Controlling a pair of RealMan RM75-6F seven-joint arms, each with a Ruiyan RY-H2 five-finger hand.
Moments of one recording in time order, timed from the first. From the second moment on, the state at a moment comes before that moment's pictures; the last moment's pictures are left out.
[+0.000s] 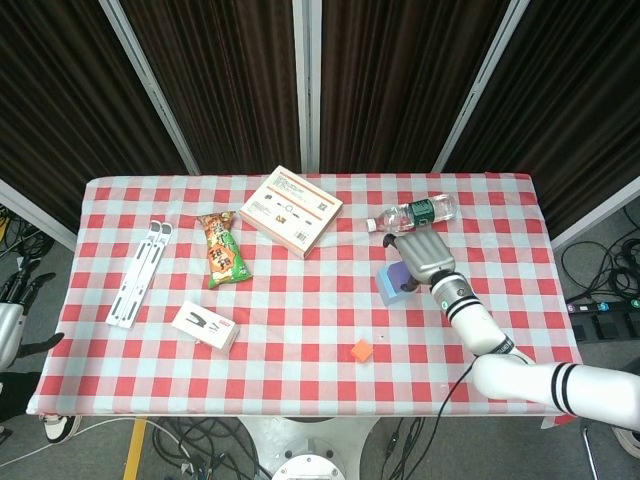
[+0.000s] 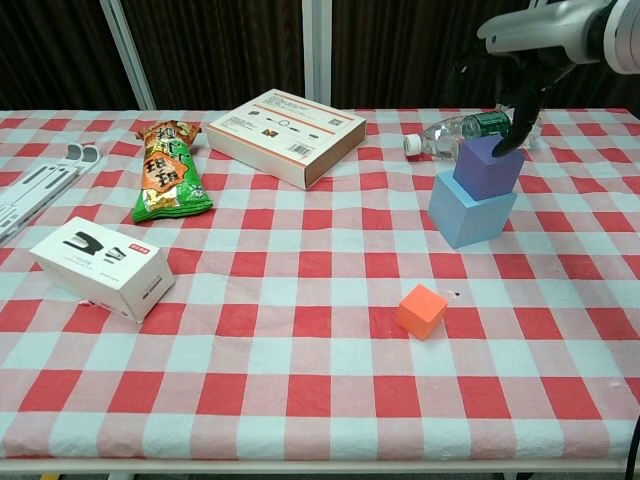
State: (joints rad) left arm -0.15 -1.15 -0.06 -1.30 1.48 1.42 -0.24; right arm 1.05 -1.19 0.12 -1.73 -0.58 0.83 -0.57
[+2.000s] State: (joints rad) left arm -0.14 -1.18 -0.06 -1.22 1.46 1.41 -0.31; right arm 1.13 -1.41 -0.12 -1.82 -0.67 0.83 -0.77
